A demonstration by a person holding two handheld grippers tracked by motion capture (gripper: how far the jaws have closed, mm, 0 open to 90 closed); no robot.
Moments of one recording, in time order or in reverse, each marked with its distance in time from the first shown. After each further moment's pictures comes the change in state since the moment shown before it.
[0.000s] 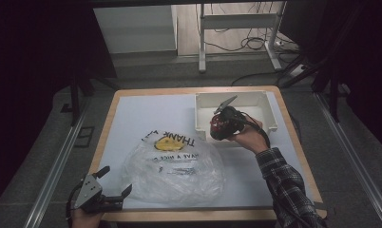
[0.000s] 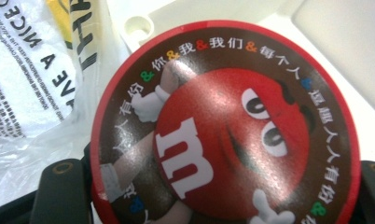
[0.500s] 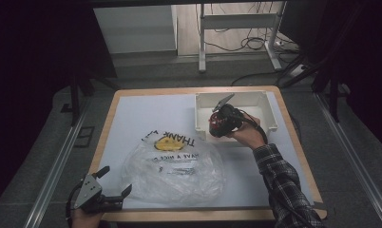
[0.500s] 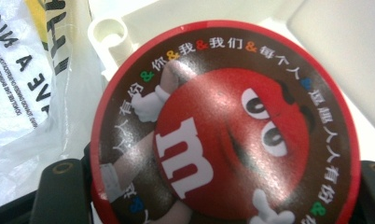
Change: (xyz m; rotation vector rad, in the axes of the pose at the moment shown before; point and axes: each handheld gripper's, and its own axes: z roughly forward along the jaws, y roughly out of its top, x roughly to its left) left arm 0.000 0.000 0.000 -0.001 0.000 -0.001; right arm -0.012 0.005 0.014 0.000 0.000 -0.029
